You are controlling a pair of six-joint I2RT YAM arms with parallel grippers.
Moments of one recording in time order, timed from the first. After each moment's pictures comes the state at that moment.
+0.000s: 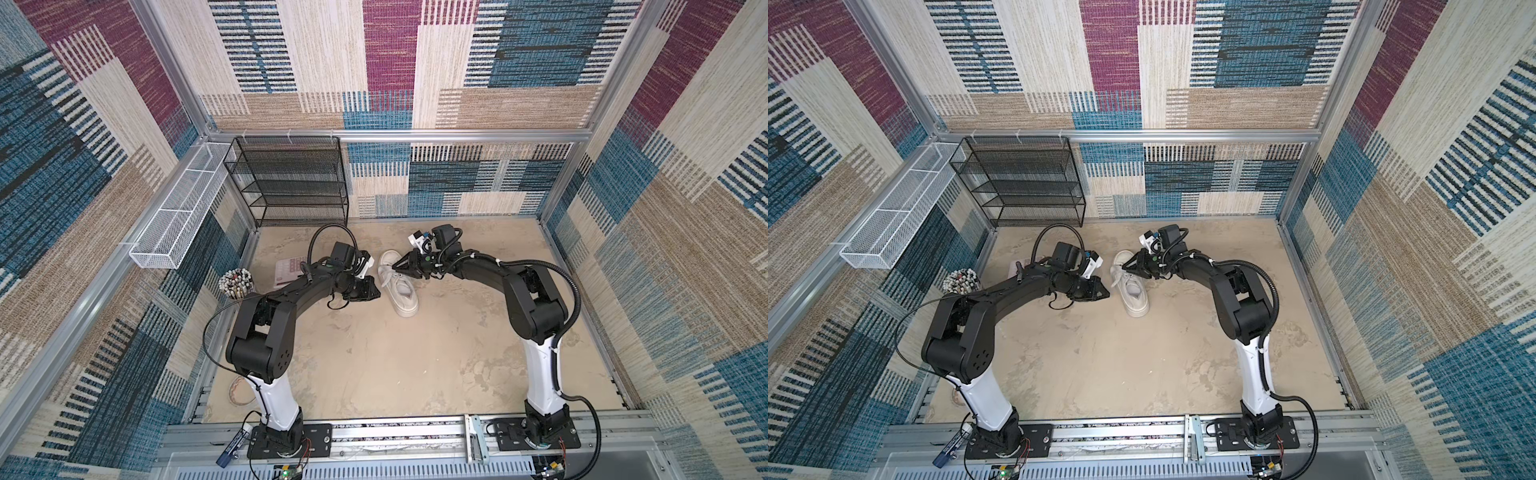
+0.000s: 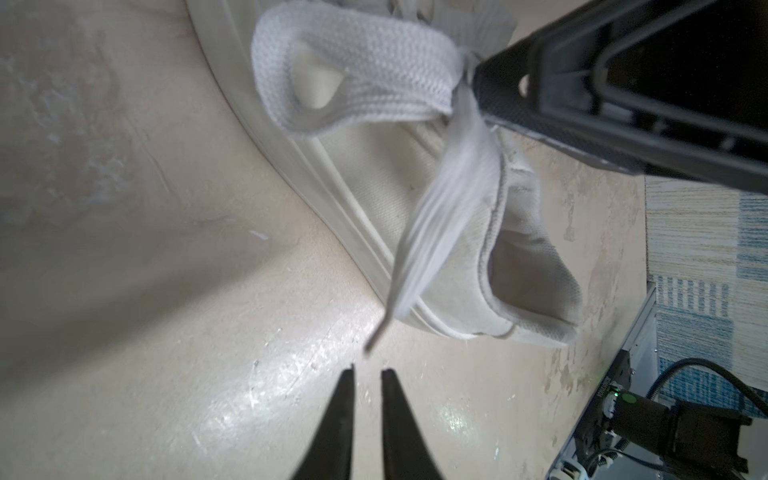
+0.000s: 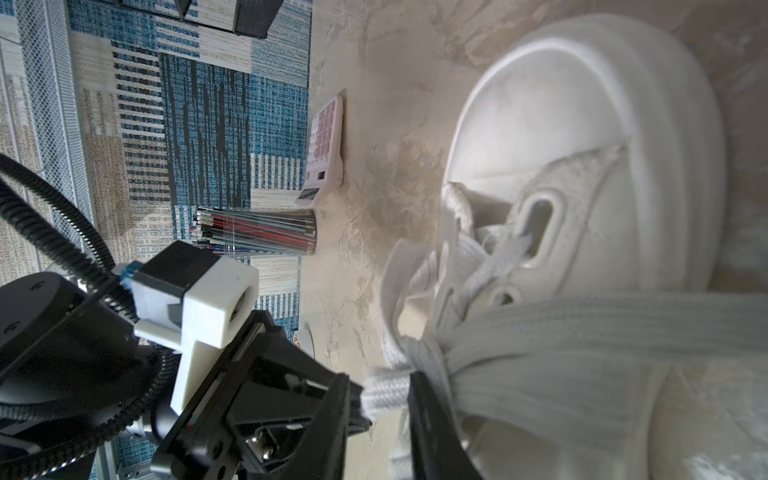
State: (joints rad) left arm -0.32 1.81 1.21 -0.47 0.53 -0.24; right arm 0.40 2.13 1.51 -0.07 -0.84 0.76
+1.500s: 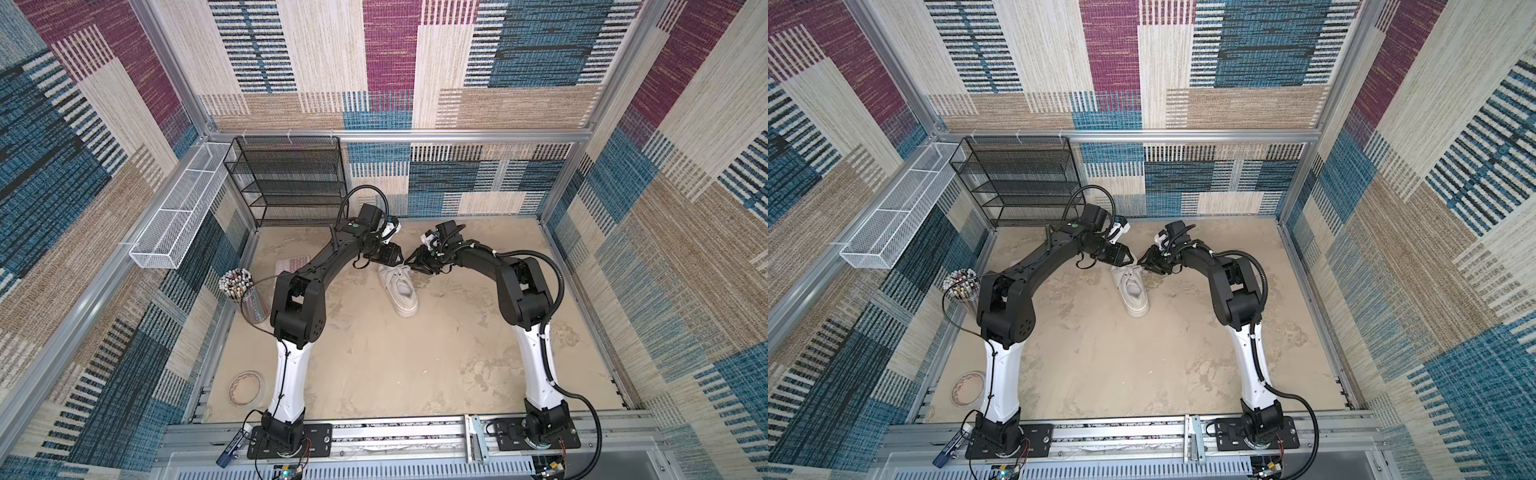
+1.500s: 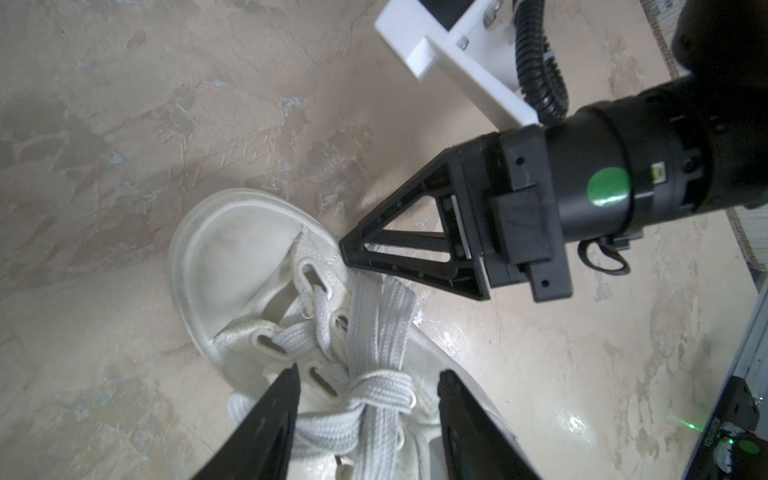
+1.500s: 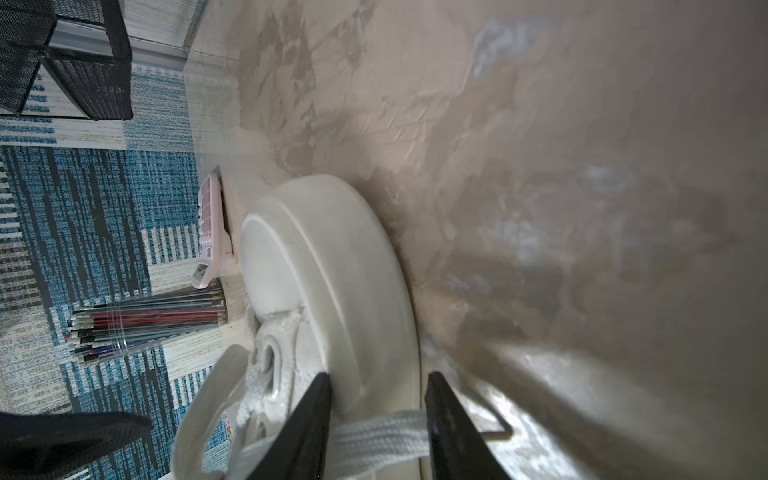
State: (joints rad) left arm -0.41 2.19 1.95 -0.79 0.40 0.01; right arm 0.32 2.33 1.76 -0.34 -0.66 0.66
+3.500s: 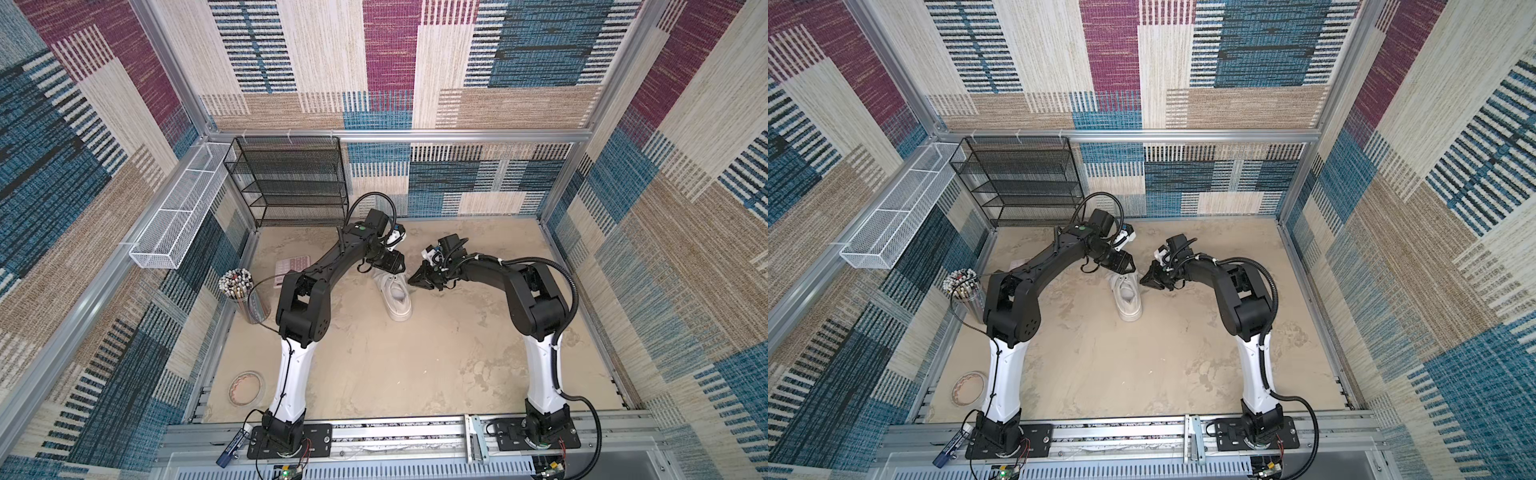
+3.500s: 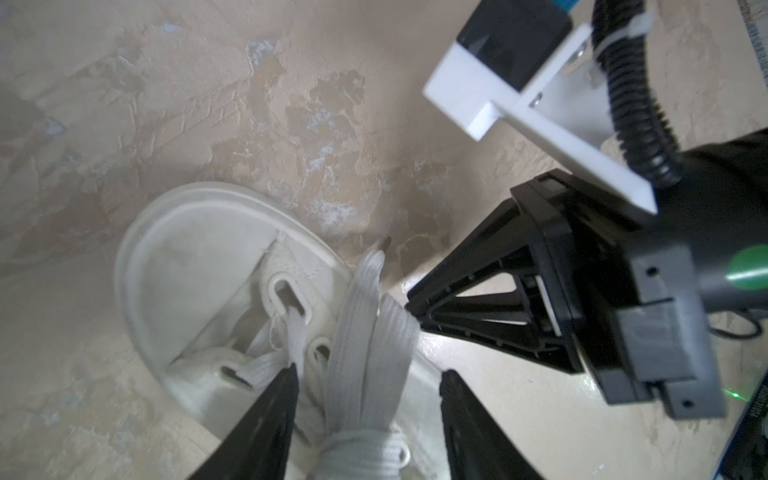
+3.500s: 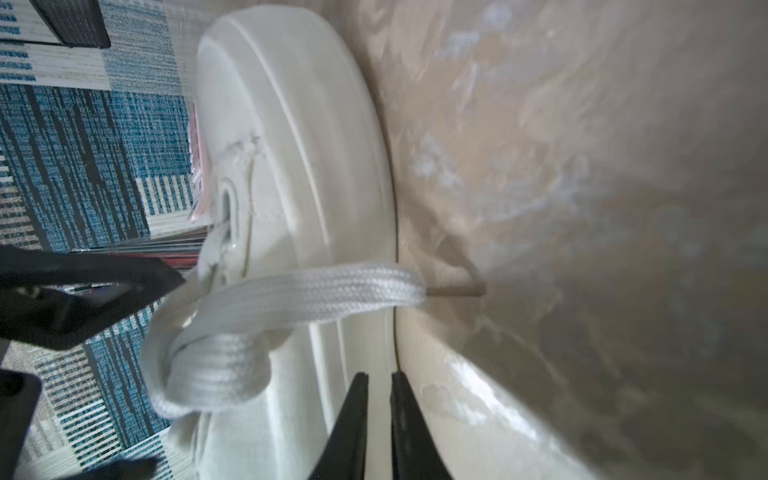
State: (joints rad) left arm -0.44 2.21 1.97 -0.86 0.36 0.08; right arm 0.35 2.15 1.44 -0.26 -0.72 0.68
